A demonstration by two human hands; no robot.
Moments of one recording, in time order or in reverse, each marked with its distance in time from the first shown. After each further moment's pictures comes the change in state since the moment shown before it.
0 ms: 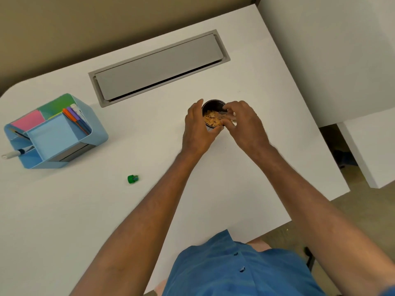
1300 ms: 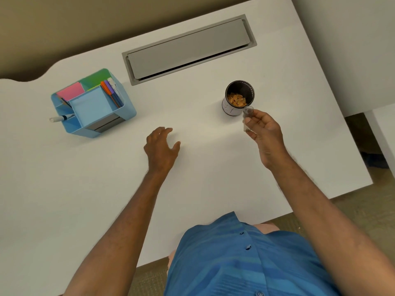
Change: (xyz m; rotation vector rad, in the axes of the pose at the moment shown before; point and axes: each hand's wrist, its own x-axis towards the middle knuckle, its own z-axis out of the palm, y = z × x) left_hand -0.119 -0.123 -0.110 0.328 0.133 -0.265; right_hand -0.079 -0.015 0.021 1.098 -0.007 0.535
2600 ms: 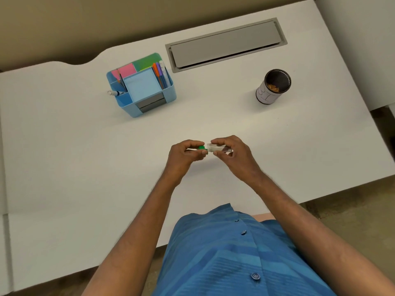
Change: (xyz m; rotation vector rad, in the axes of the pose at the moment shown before) left_hand -0.092 -0.071 -0.080 -0.859 -0.320 -0.130; right_hand -0.139 0.089 0.139 -0.738 -0.303 -0.327
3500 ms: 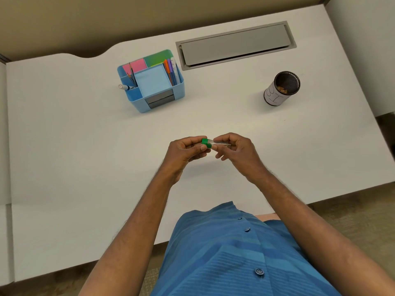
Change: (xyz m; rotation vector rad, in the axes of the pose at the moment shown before) left_hand -0.016 0.010 -0.028 -0.291 -0.129 -0.006; right_hand 0.003 -0.024 0.011 0.297 -0.055 0.112
